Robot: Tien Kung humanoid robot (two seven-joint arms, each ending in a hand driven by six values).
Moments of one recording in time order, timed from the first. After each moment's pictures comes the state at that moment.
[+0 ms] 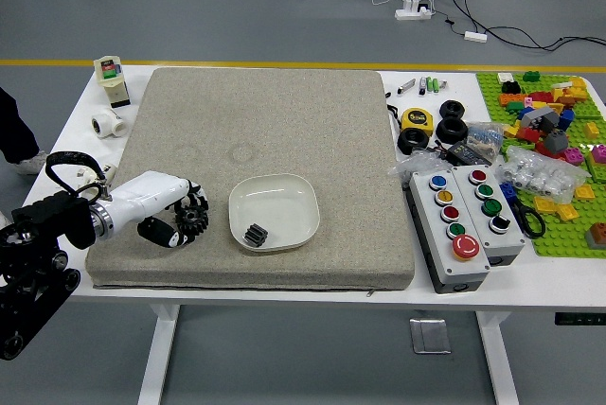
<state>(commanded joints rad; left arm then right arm) -0.49 0.40 -1.02 -1.12 2.20 -0.16 -0.20 -0.08 -0.20 0.63 0.31 -0.27 -0.21 -0.02</state>
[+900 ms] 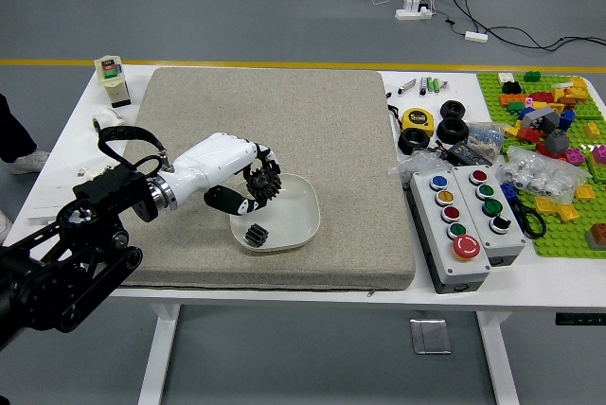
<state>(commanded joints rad) -0.65 0.27 -0.83 -1.08 2.10 0.03 -0.21 -0.07 -0.20 0.63 0.31 -0.27 -0.21 -0.02</state>
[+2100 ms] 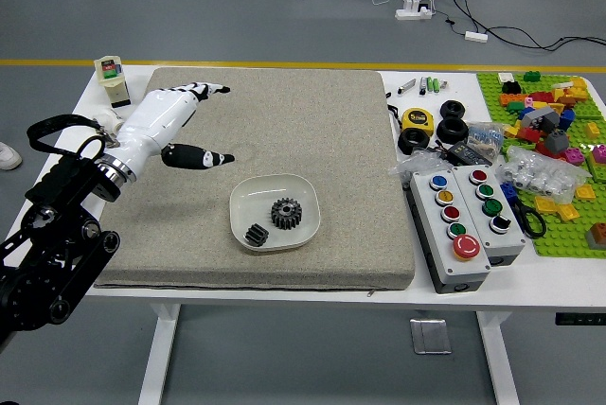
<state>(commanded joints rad) -0.50 0.24 -1.22 -1.14 2.10 0.16 -0.14 -0.10 -0.20 0.62 0.31 -0.27 -0.21 -0.02</state>
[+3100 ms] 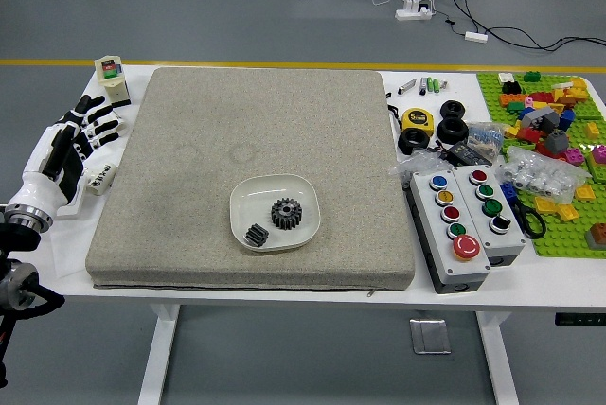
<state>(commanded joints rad) -0.28 0.26 -1.44 -1.13 0.87 -0.02 -0.14 -0.11 -0.20 0.61 0.30 -0.27 -0.21 -0.02</state>
